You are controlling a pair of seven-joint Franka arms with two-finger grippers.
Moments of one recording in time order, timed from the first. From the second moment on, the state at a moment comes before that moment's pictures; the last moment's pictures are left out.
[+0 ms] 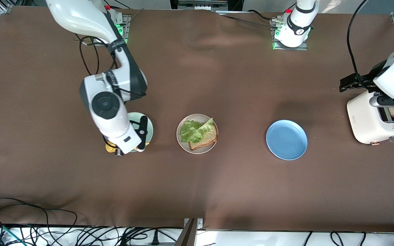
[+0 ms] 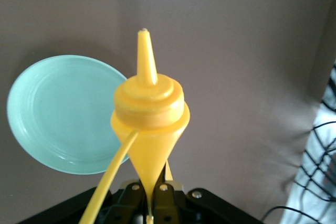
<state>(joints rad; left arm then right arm) 0.25 0.08 -0.29 -1.59 0.03 1.49 -0.02 0.61 0.67 -0.23 -1.29 -0.17 1.98 -1.11</state>
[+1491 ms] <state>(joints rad) 0.25 0.07 -0.29 -1.62 0.03 1.49 -0.02 1.02 0.90 -0.31 -1.13 -0.68 1.80 -0.91</state>
